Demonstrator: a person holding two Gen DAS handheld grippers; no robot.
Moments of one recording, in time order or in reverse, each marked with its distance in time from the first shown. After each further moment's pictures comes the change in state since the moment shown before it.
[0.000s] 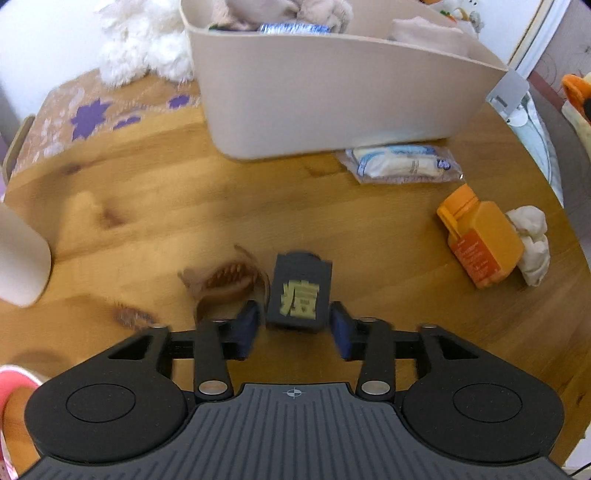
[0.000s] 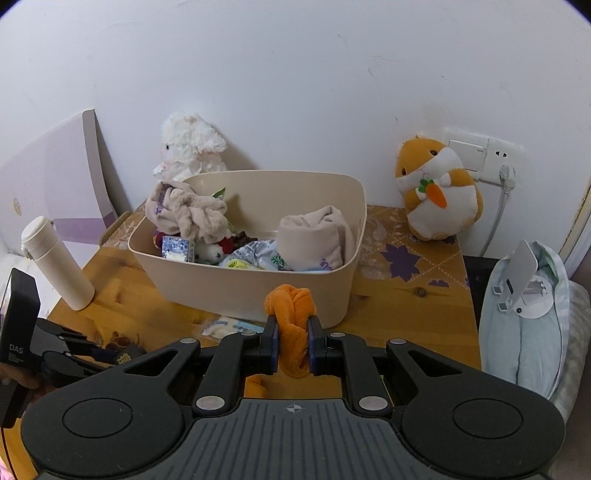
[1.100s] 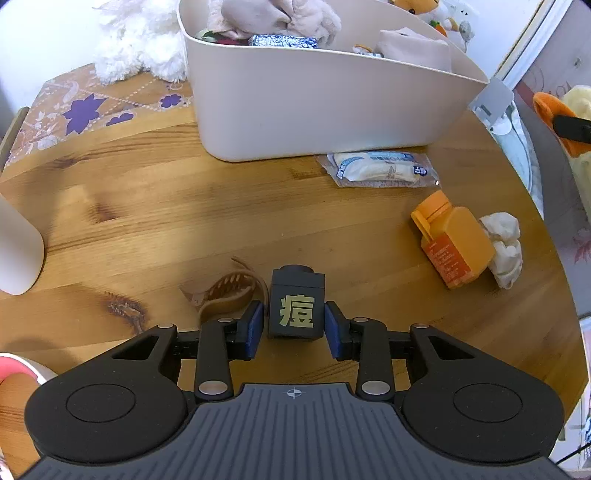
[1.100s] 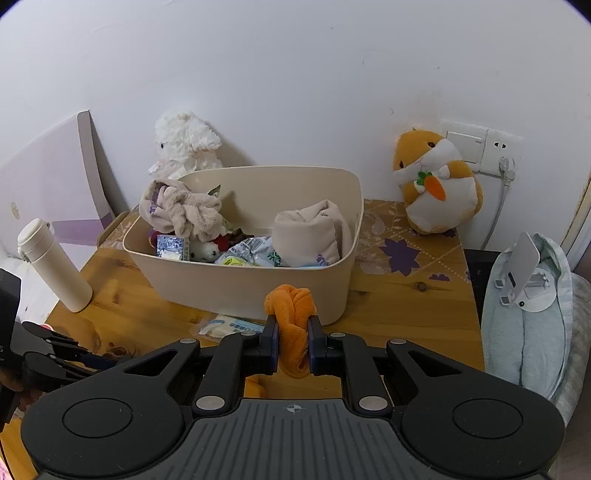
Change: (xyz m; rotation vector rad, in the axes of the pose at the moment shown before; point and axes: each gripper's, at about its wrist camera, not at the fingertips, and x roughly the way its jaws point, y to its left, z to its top) left arm -0.015 0.000 -0.002 -0.016 -0.002 -0.060; right arm 0.010 -0.004 0.000 0.021 0.014 0.005
